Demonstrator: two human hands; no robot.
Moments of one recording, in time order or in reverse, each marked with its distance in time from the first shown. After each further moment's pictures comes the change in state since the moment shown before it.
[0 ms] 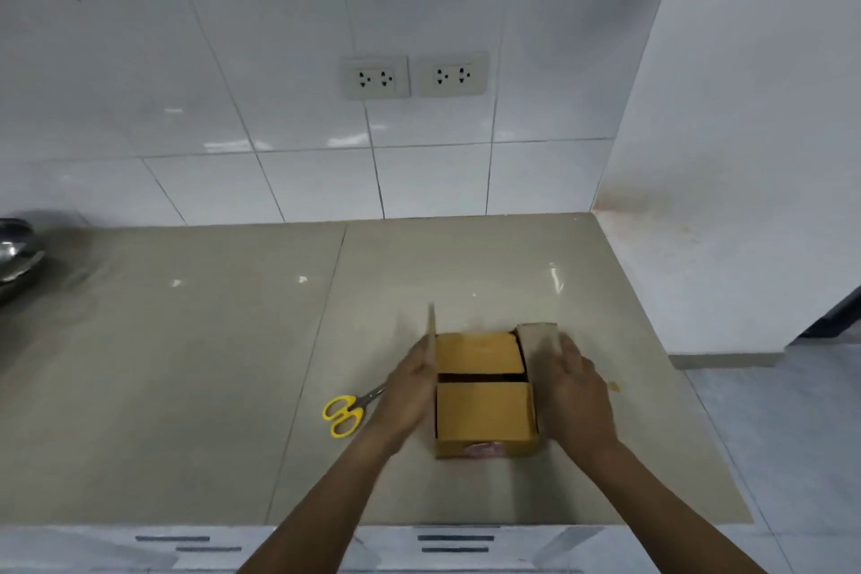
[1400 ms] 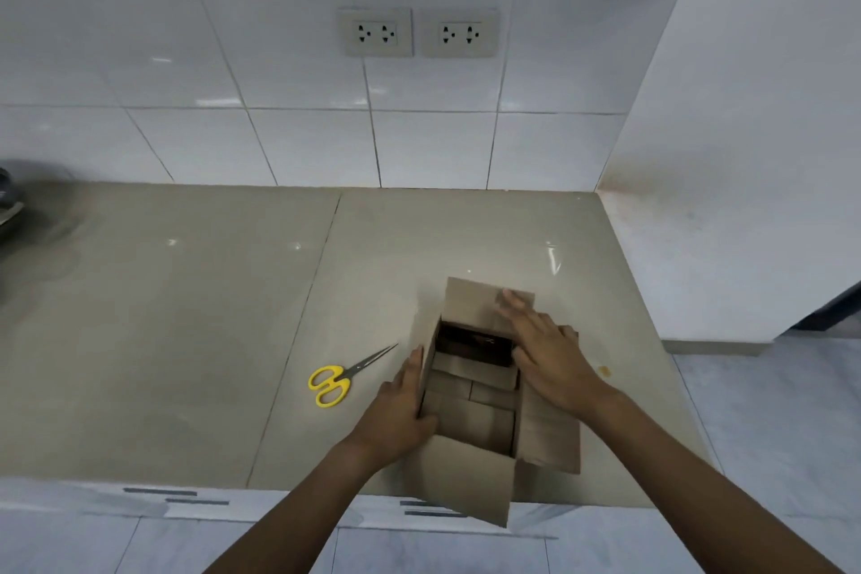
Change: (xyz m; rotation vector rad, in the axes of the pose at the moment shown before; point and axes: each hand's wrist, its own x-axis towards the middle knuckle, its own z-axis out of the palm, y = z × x) left_hand -0.014 -0.060 0.008 0.630 -0.185 0.153; right_hand 0.027 0.001 -0.032 0.275 -0.167 -0.327
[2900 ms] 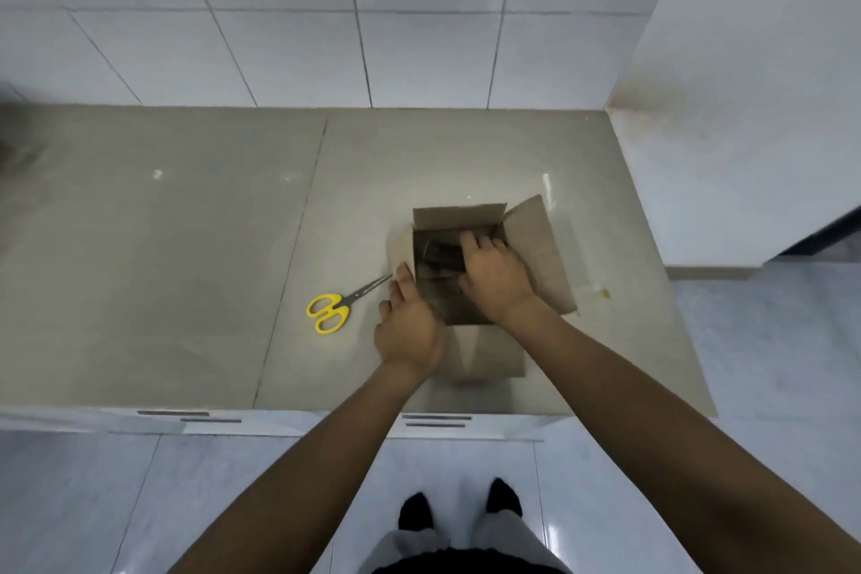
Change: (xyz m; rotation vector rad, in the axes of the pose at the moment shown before) left_hand 0.020 0.030 0.024 0.059 0.329 -0.336; right_hand 0.052 -0.044 0.053 -0.285 0.094 0.072
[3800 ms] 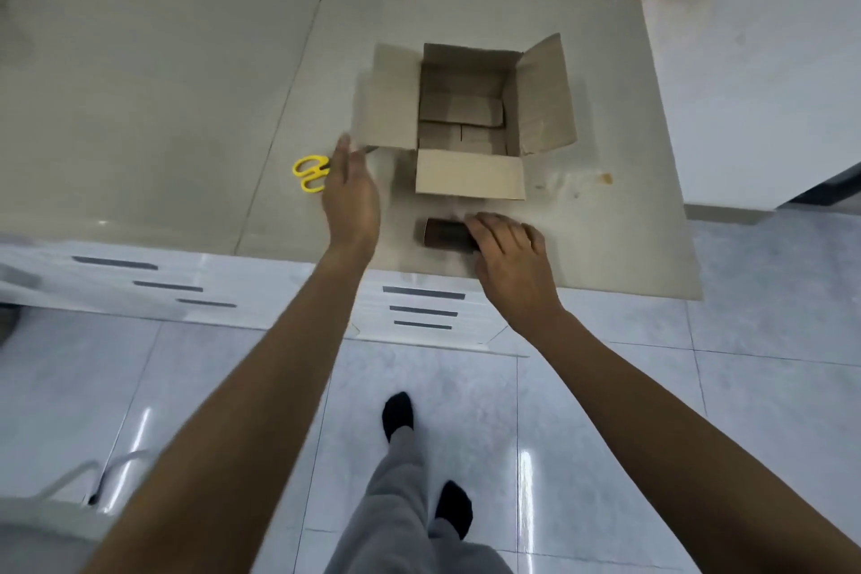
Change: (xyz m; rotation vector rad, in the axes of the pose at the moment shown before) left_hand -0.041 -0.027 -0.021 -1.067 0.310 -0.197; right_hand -0.161 0.022 0.068 0.009 0.195 -0.153
